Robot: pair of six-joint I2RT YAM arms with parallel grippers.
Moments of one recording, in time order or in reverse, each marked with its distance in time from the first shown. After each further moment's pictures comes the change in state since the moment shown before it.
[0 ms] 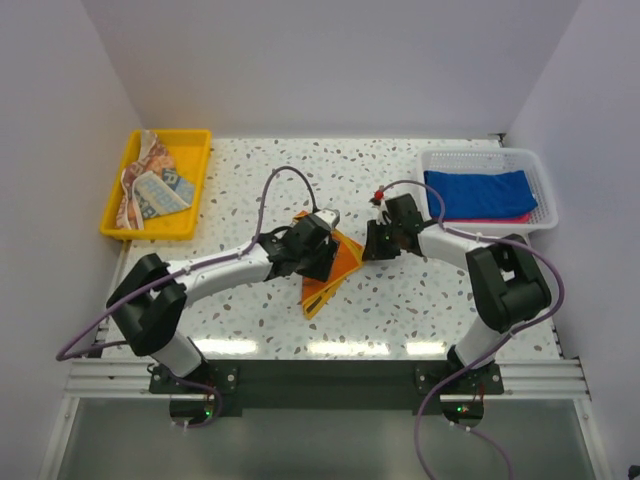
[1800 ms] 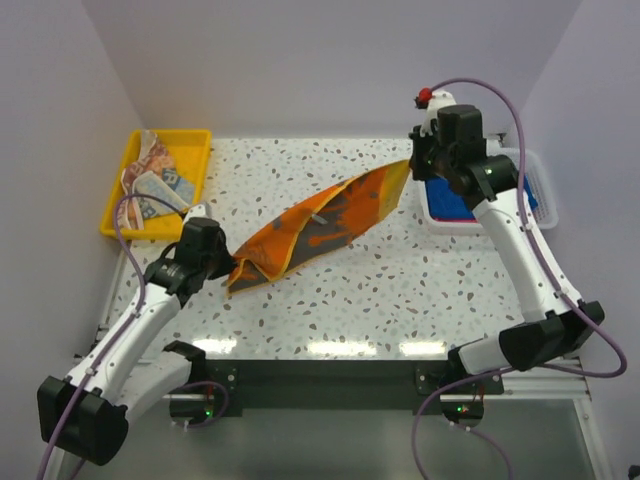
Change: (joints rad) left arm 0.523 -0.628 -0.309 -0.237 -0.078 -0.233; right arm -0.061 -0.257 0.708 -0.577 0.337 -0.233
